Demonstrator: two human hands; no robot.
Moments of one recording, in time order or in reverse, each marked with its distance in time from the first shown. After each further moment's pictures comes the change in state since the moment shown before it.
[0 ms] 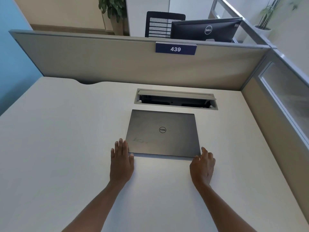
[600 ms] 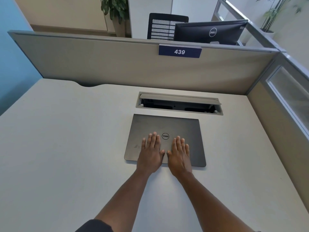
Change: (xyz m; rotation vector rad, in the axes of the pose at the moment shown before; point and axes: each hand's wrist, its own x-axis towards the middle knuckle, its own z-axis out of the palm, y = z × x) left_hand 0.069 0.086 0.034 0.216 -0.220 0.255; right_hand 0.019 -0.059 0.071 -0.357 -0.358 -0.512
